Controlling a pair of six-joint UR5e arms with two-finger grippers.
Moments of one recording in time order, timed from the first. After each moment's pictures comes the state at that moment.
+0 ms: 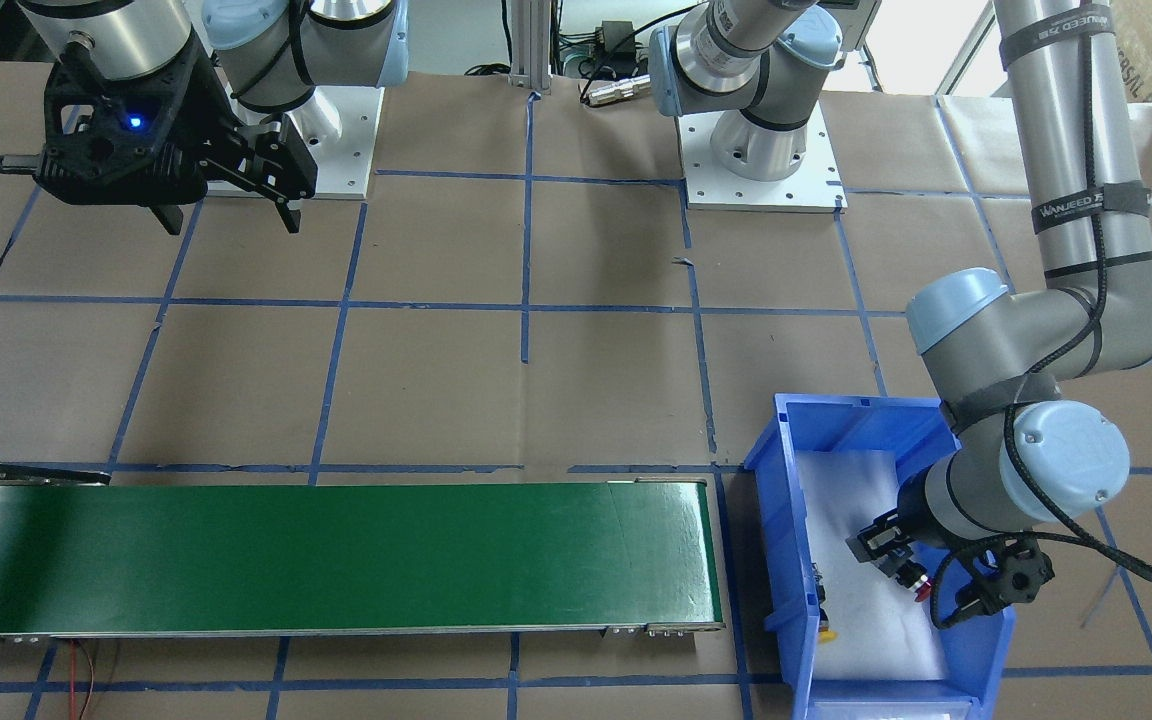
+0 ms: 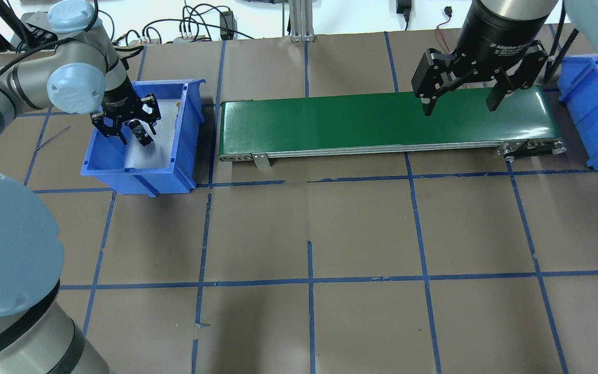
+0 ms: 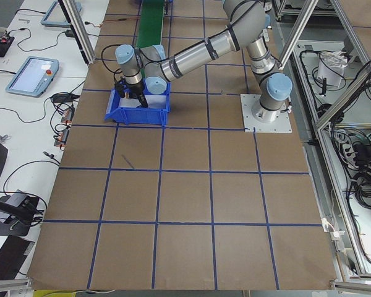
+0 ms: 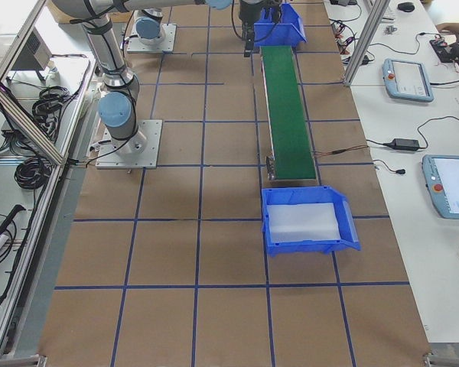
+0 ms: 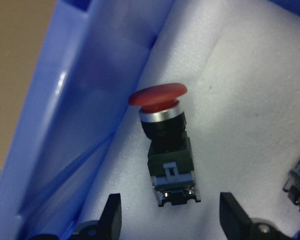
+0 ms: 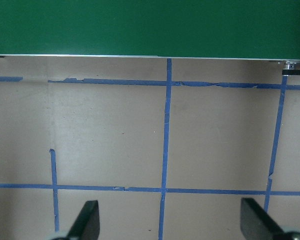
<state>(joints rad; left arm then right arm) -1.37 -2.13 -1.50 -1.20 1.67 -0.26 1.60 -1.55 1.46 -1.44 -1.56 -0.02</state>
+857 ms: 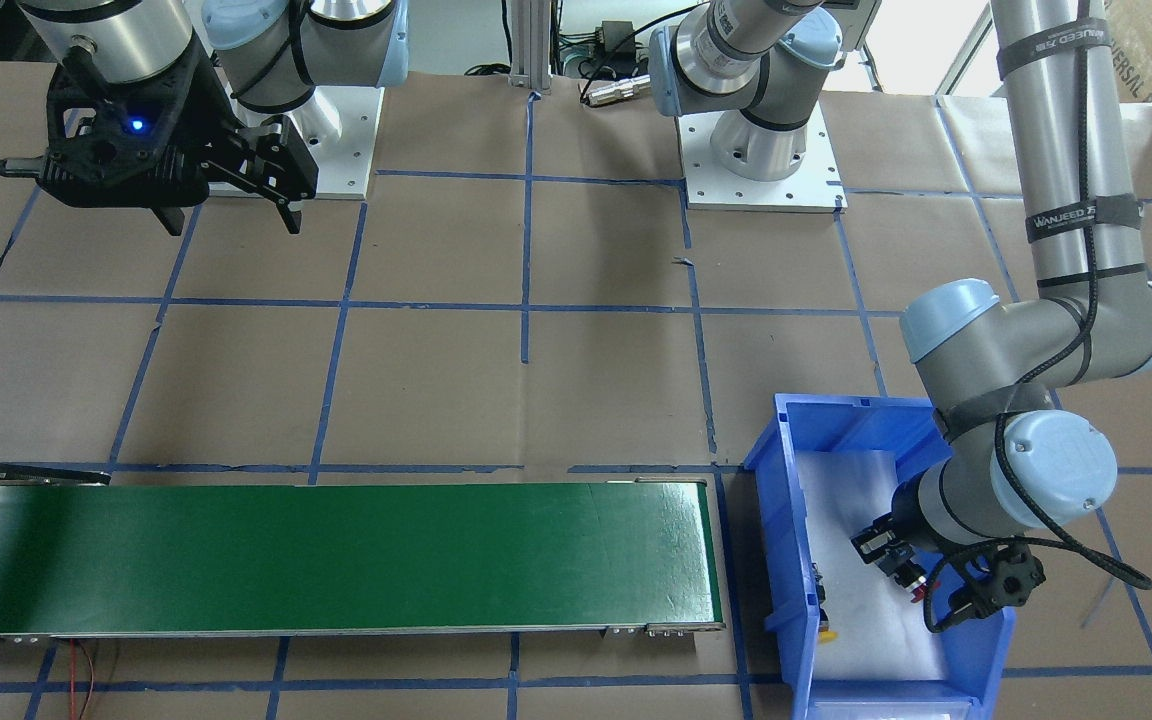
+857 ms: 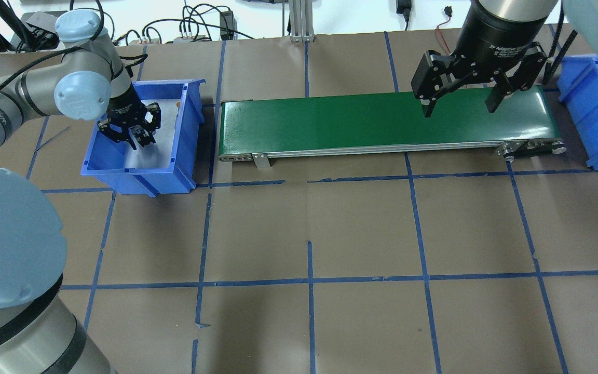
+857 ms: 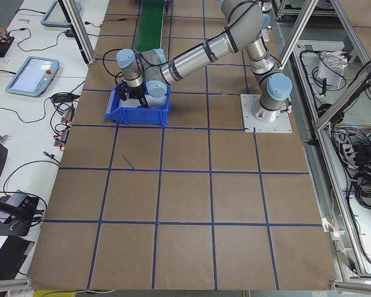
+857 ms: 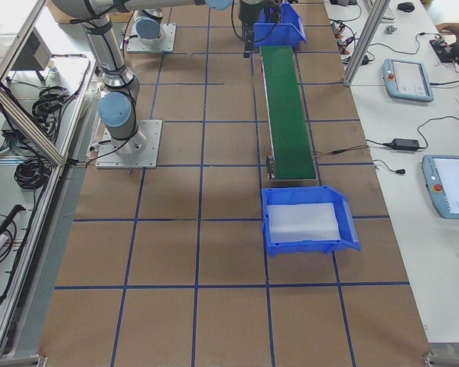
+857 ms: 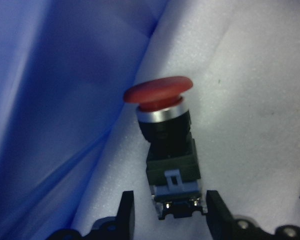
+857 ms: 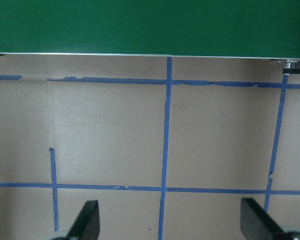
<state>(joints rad) -1.37 -2.14 -1.49 -1.18 1.67 -0.27 1.60 -1.55 1.46 -1.44 -1.57 -0.02</state>
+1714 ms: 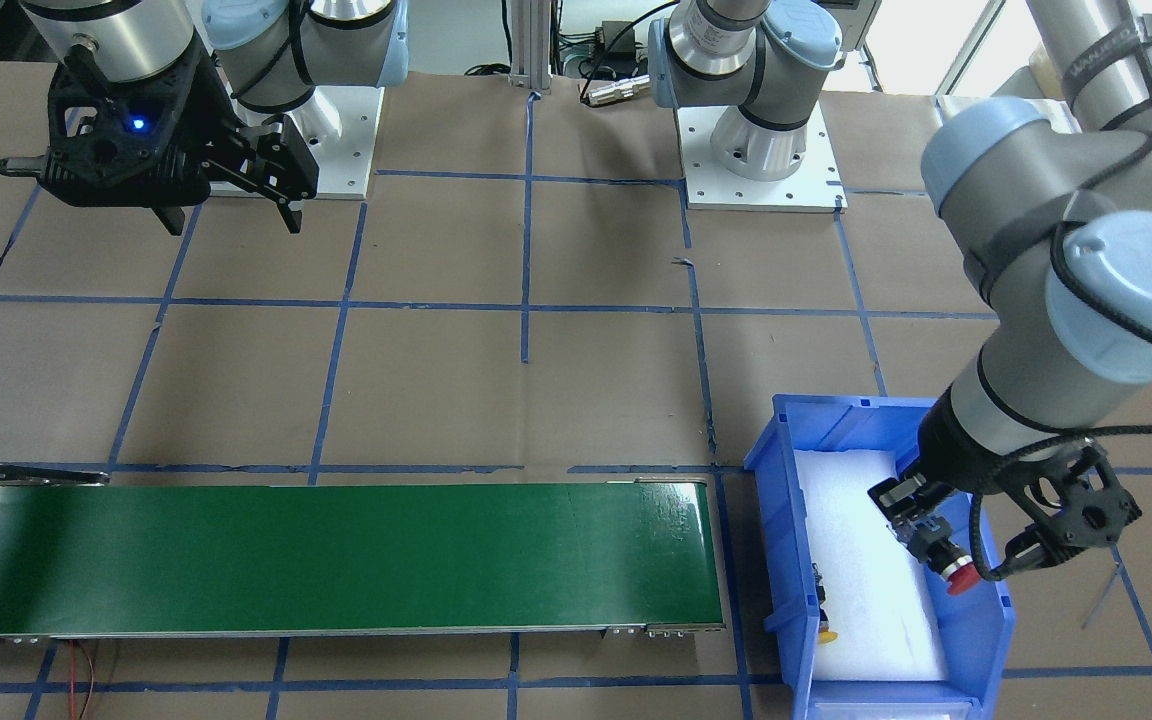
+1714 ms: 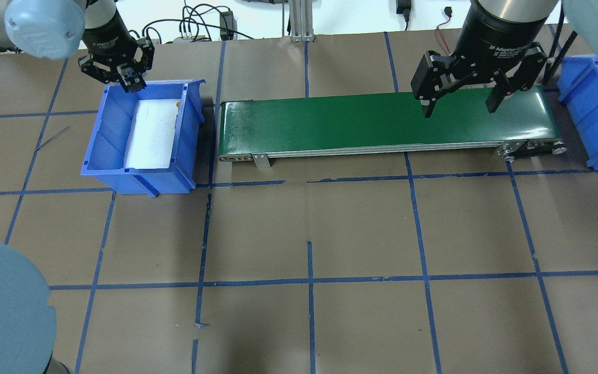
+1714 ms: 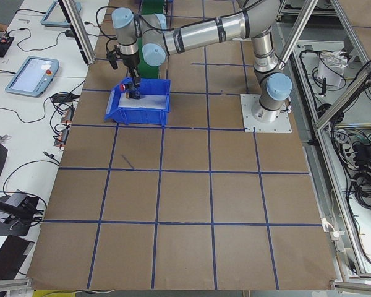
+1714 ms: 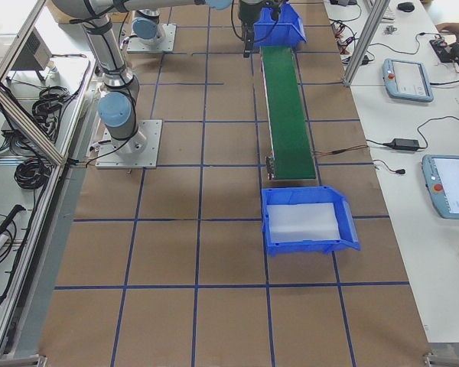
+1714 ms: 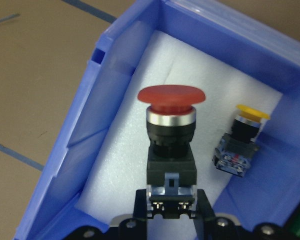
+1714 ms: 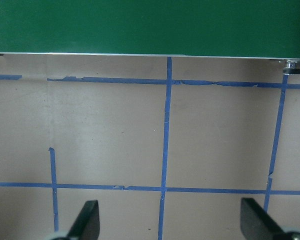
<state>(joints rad) -1.49 -1.97 -1.29 -1.39 1.67 -0.35 1.60 -1.55 1.46 -1.44 -1.57 -0.02</state>
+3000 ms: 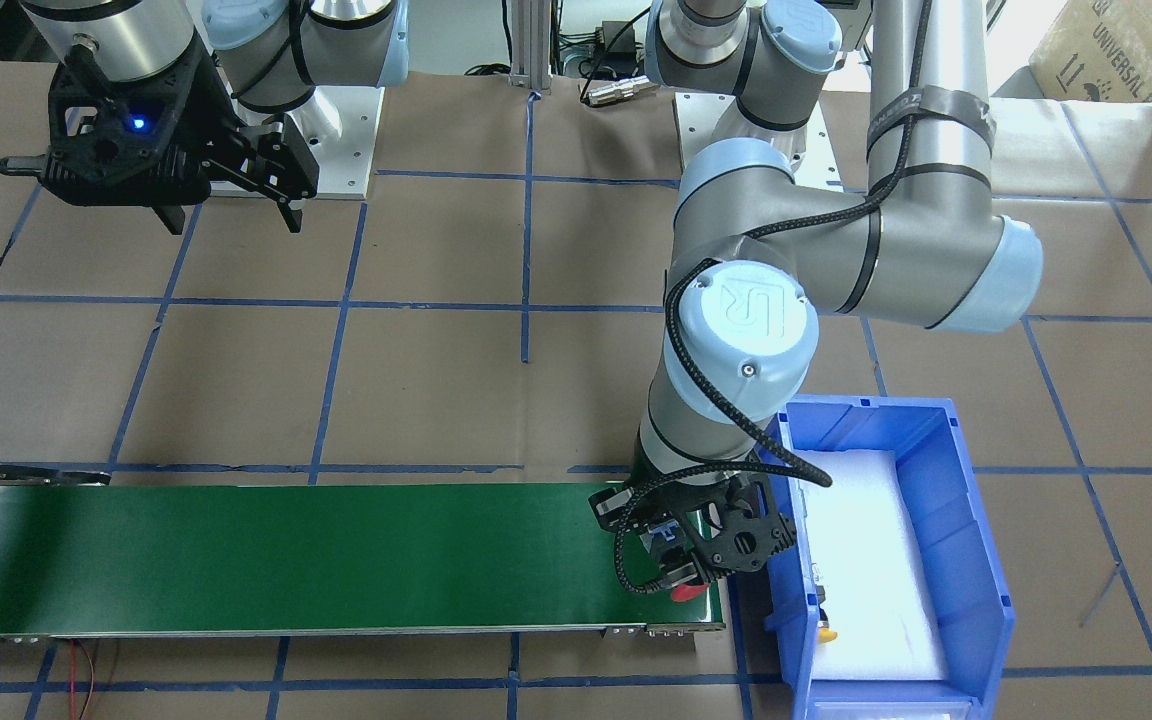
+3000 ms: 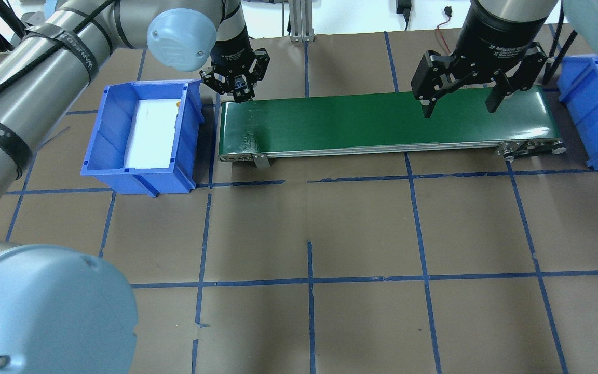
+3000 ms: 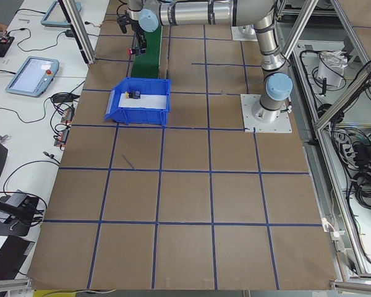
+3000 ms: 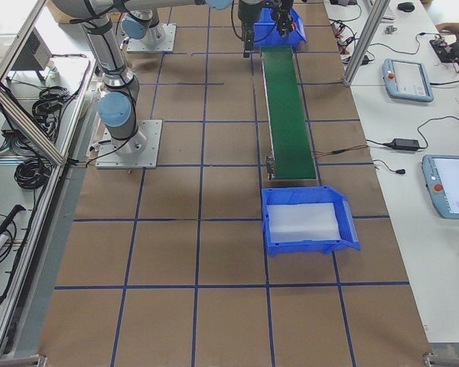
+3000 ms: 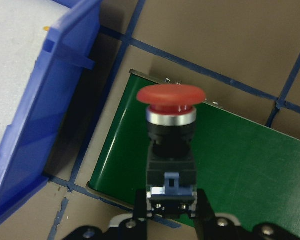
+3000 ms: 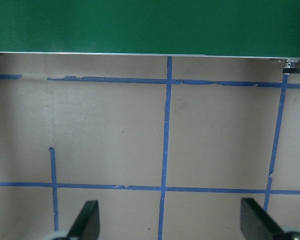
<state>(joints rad) -1.75 -2.12 -1.24 -1.36 1.58 -0.57 1.60 -1.55 1.46 -1.44 -1.57 -0.02</state>
